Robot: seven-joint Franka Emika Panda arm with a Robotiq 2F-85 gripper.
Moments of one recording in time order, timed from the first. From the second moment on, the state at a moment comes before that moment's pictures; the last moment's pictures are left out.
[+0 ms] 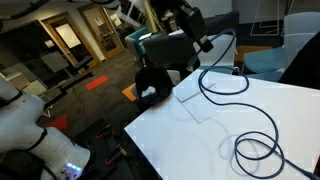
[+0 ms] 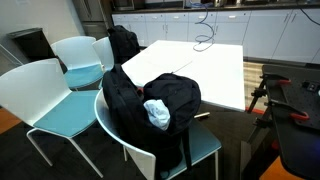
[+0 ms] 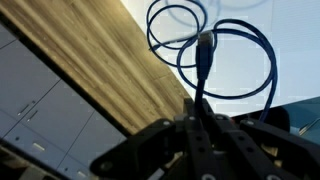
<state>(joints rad) -0.30 0.11 -0.35 -1.81 -0.23 2.34 0.02</state>
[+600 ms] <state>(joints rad) -0.12 0.00 -0.30 -2.18 -0.91 2.42 0.68</state>
